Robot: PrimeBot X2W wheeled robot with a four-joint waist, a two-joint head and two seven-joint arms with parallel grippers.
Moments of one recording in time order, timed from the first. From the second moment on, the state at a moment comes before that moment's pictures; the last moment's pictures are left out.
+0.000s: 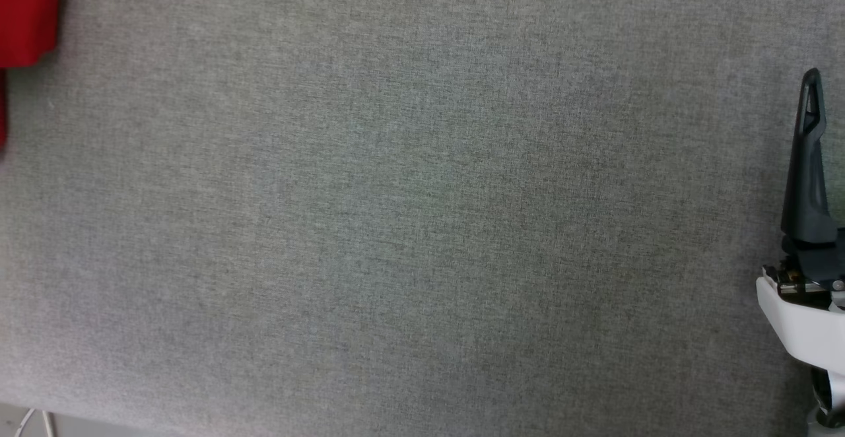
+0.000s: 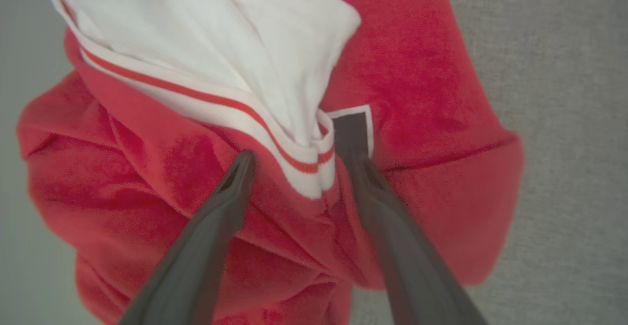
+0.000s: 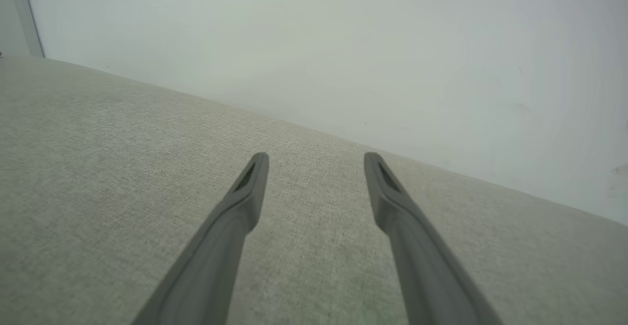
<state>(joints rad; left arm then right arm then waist) -1.04 0.85 -0.34 0.57 -0.92 -0.13 0.69 -0.20 -0.08 -0.11 -0.42 -0.24 0.13 -0.26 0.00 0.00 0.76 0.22</state>
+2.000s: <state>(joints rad) -1.42 0.78 -1.16 0.00 -0.89 -0.13 0.45 -0.14 -0.05 -0.07 -0.24 -0.02 0.13 -0.26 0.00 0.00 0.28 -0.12</state>
